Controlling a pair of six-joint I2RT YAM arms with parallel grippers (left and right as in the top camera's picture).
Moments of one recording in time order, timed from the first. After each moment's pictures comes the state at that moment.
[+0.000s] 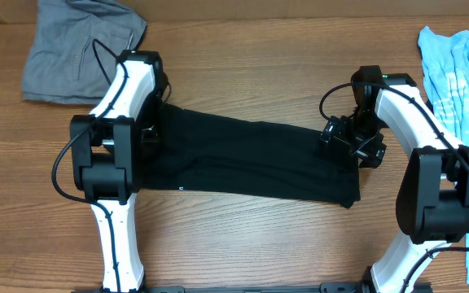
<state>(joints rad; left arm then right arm) -0.08 2.35 1.88 -1.69 -0.31 -0.49 0.02 1.96 1.42 -1.19 -0.10 0.54</state>
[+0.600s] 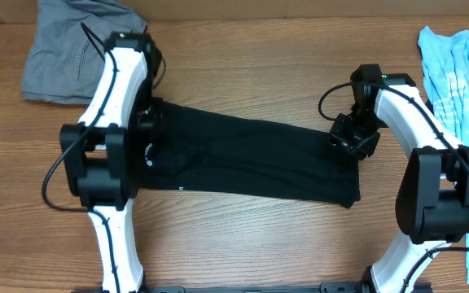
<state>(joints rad) -0.08 2.30 2.01 -1.68 -0.26 -0.41 0.03 1.96 1.42 -1.15 -0.14 0.52</state>
